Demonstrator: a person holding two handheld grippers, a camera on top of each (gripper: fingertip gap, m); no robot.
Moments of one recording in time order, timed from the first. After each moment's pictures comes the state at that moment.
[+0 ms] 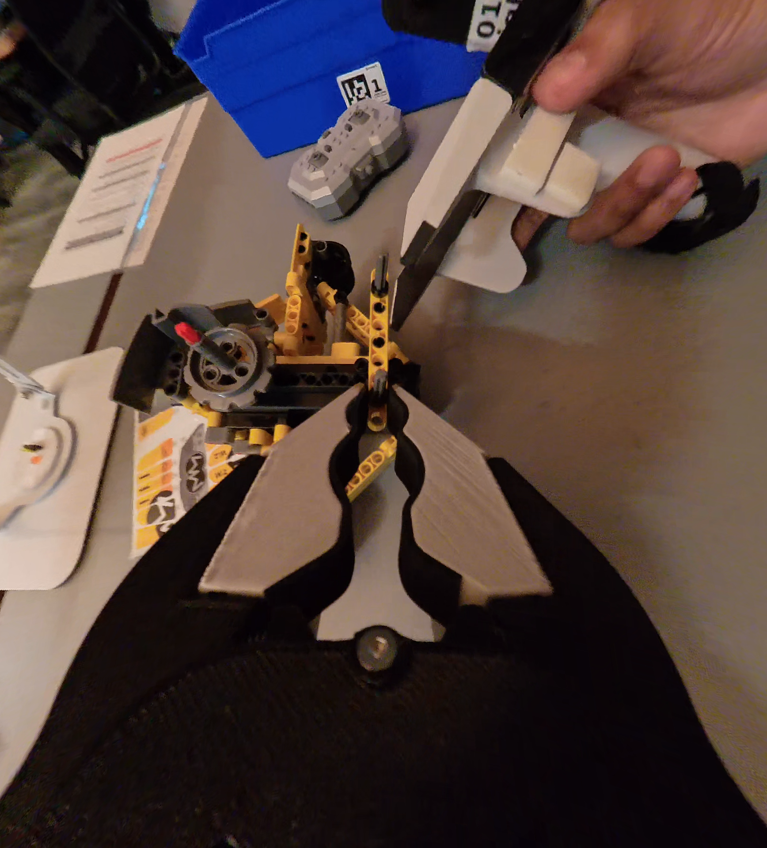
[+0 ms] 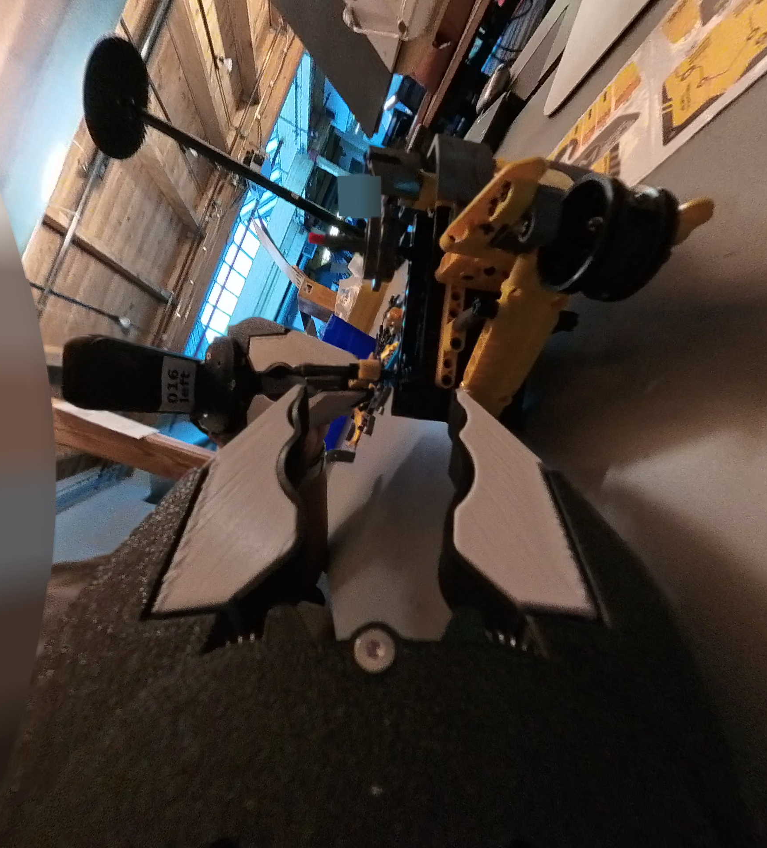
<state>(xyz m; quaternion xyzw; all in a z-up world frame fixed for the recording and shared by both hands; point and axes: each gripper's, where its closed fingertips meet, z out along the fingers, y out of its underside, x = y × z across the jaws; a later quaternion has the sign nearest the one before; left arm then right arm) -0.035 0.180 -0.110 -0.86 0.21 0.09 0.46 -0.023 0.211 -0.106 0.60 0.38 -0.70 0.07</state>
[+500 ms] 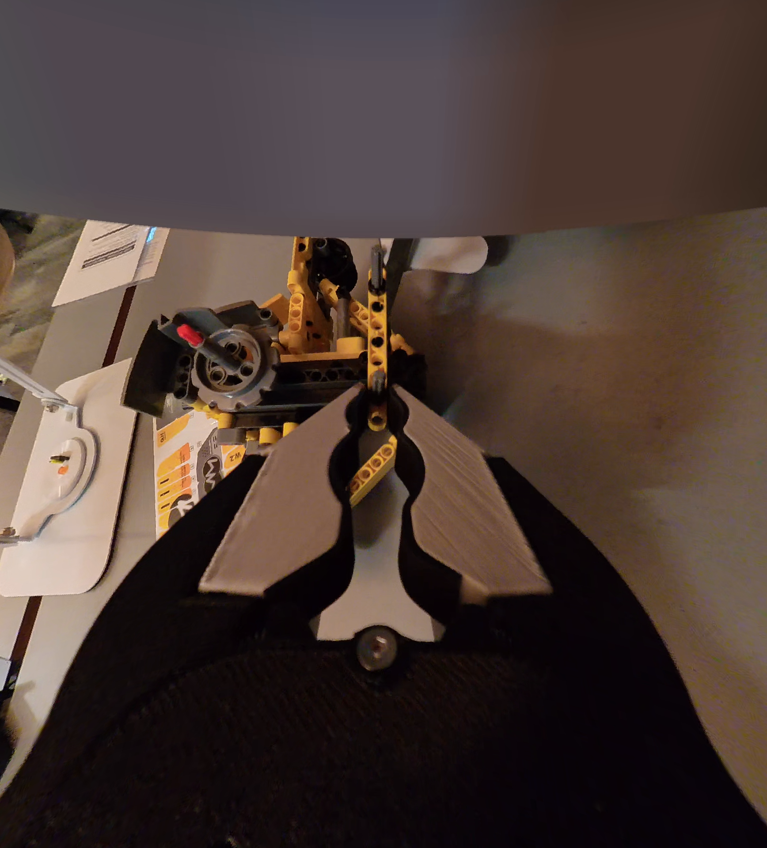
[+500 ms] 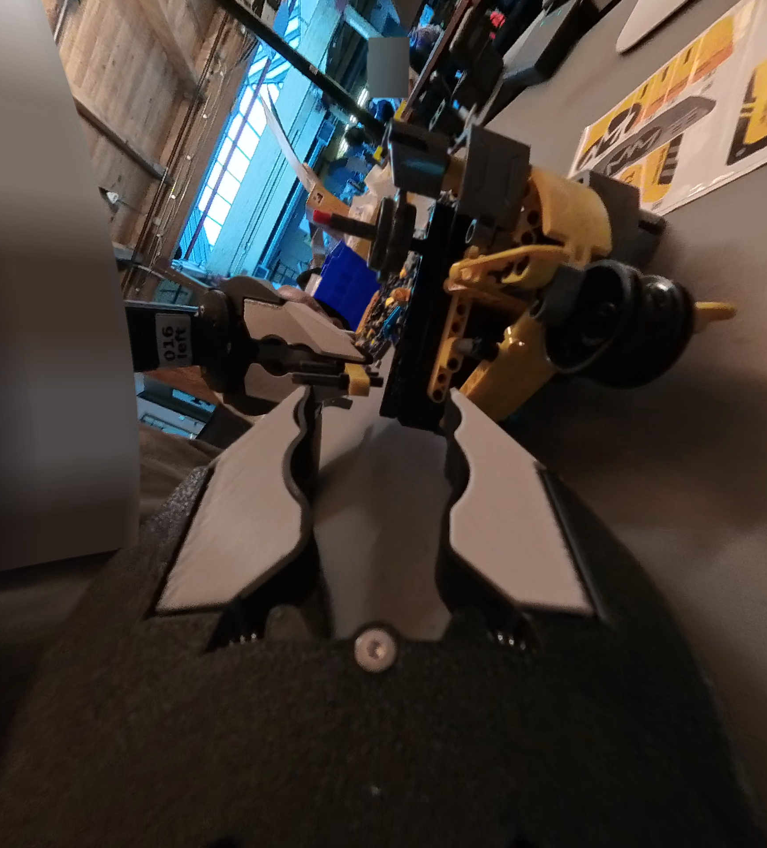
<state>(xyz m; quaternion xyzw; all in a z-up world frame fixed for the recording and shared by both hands) -0.039 0.179 -0.112 -0.85 0.23 0.11 0.46 -0.030 0.210 -0.108 0.55 0.48 -0.68 0.11</state>
